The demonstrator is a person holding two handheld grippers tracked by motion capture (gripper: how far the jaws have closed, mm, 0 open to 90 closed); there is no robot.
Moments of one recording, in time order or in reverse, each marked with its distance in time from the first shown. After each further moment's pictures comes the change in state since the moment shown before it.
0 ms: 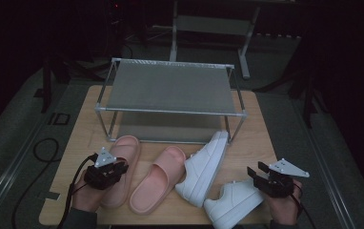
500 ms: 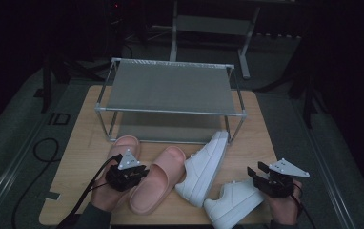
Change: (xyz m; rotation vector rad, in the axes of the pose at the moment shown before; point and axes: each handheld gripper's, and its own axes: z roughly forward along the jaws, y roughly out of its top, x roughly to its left) left arm -0.042 0.022 0.029 0.031 -0.127 0.142; right arm 0.000 0.000 0.000 0.000 0.004 -0.001
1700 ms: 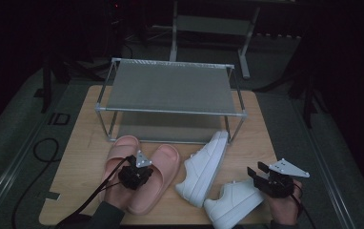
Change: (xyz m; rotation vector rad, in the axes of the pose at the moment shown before) left arm -0.002 -0.003 0.039 0.125 0.085 -0.059; right arm 0.000 0.000 0.000 -0.001 0.003 -0.003
